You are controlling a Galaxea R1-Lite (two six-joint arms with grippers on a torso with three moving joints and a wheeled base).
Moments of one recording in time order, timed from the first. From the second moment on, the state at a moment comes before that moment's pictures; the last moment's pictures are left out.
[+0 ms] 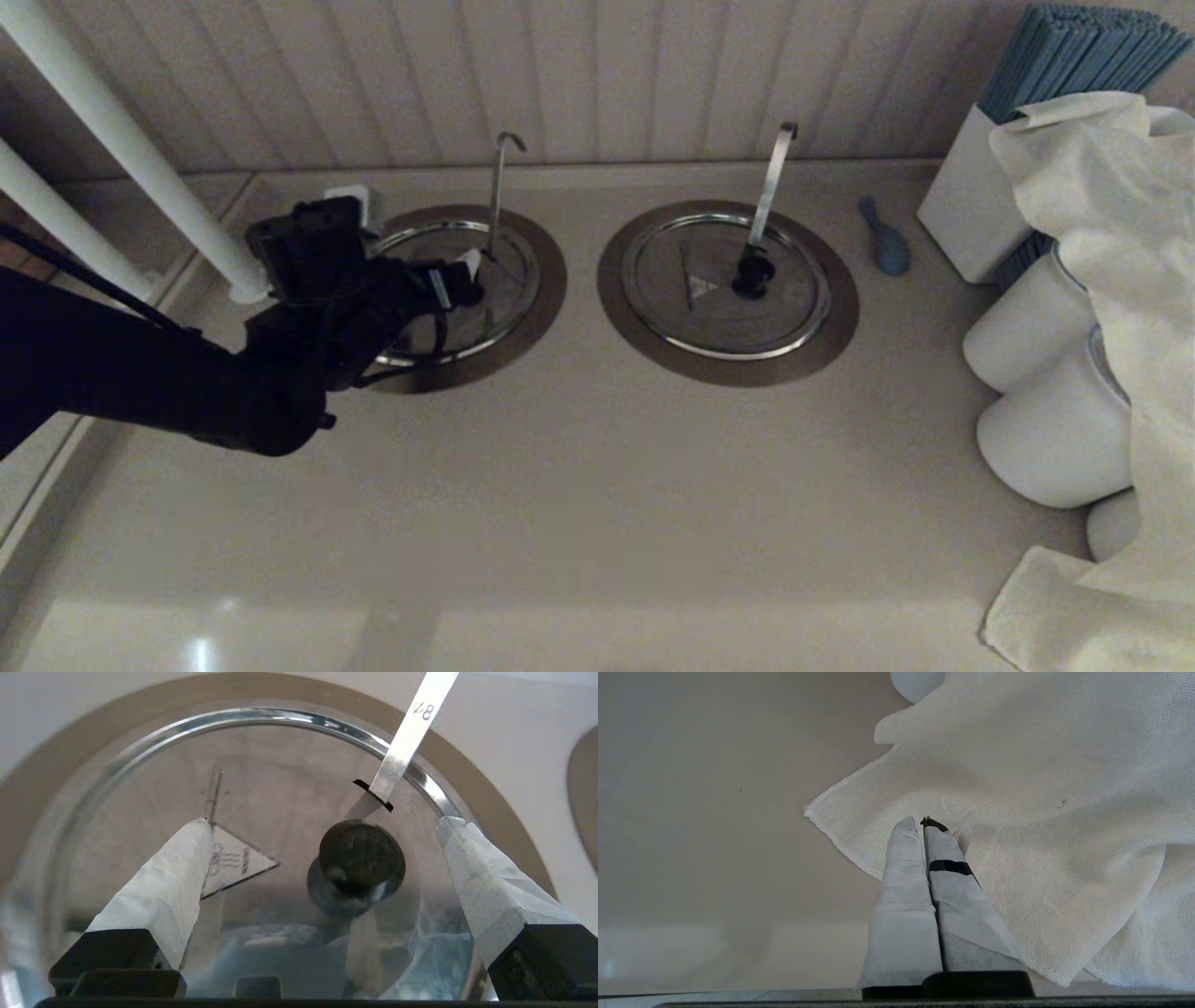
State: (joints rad) left arm -0.26 1.98 -1.15 -0.90 0.14 -0.13; right arm 0.00 0.00 0.00 0.01 0.00 0.00
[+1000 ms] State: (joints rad) left arm -0.29 2.12 -1.19 -1.04 0.17 -0.11; right arm 0.00 0.00 0.00 0.01 0.00 0.00
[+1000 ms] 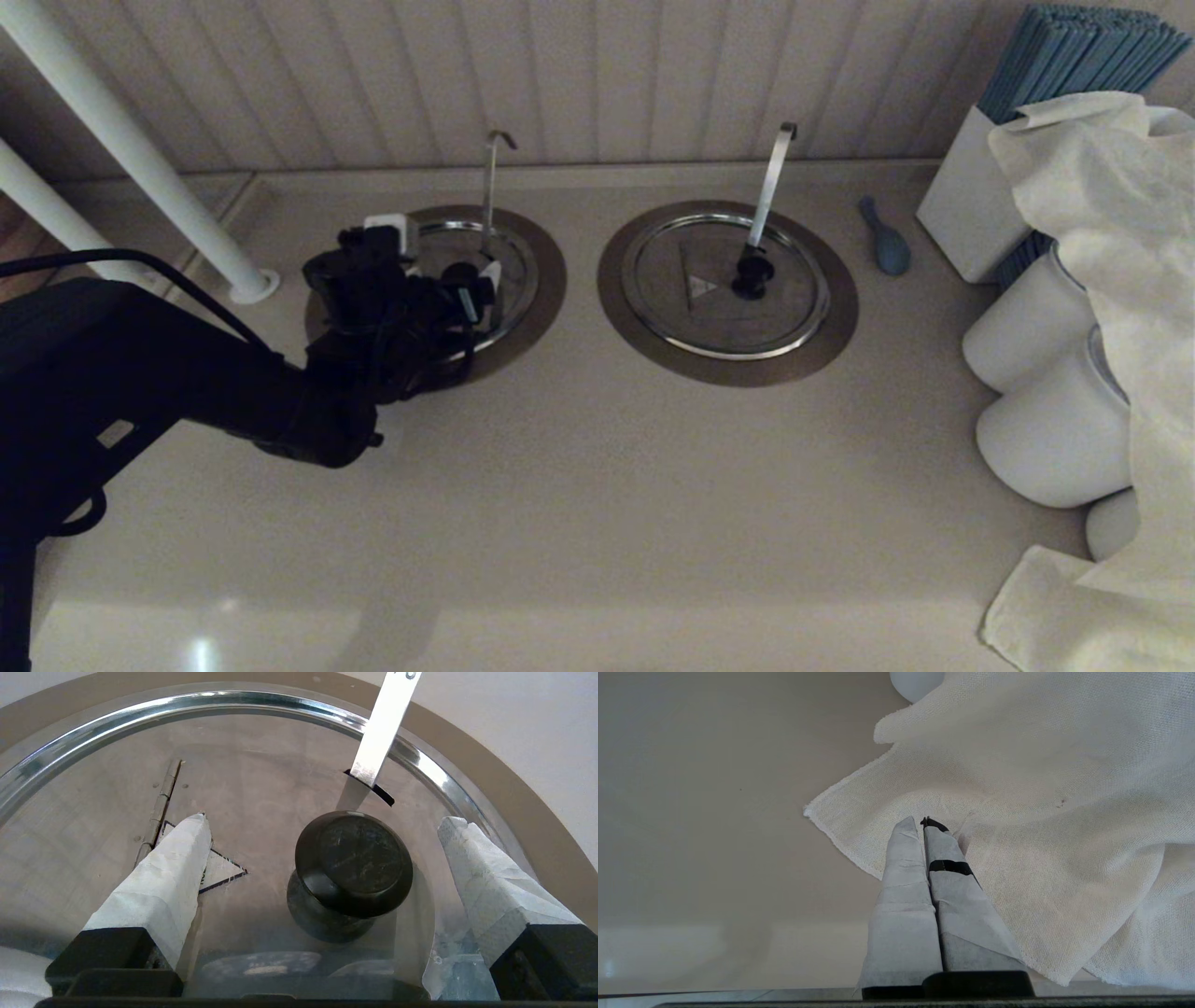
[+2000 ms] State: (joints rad) left arm -0.28 2.11 -1.05 -1.15 0.13 -0.03; right arm 0.00 0.00 0.00 0.01 0.00 0.00
